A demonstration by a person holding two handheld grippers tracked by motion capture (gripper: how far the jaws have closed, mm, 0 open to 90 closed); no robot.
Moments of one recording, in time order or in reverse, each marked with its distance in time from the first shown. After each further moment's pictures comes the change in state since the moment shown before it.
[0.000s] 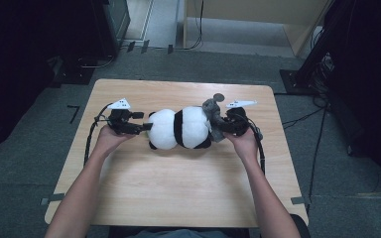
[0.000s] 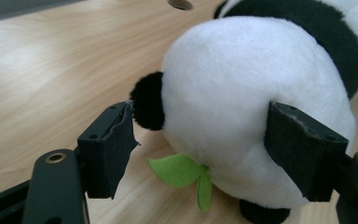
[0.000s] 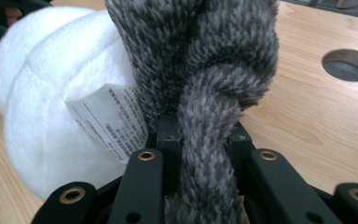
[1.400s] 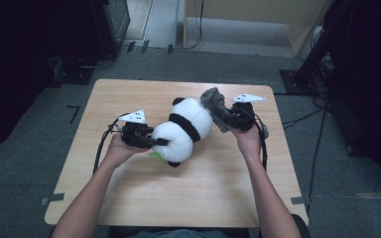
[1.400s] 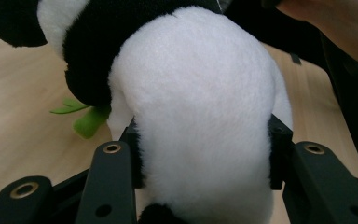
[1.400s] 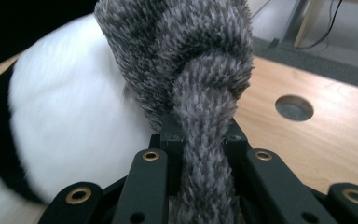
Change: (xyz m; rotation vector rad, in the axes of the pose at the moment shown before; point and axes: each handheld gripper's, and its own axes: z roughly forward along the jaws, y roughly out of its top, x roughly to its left) left arm -0.074 0.017 0.002 -0.036 -0.194 0.090; right arm 0.011 0.021 -0.035 -0.135 -0.098 -0.021
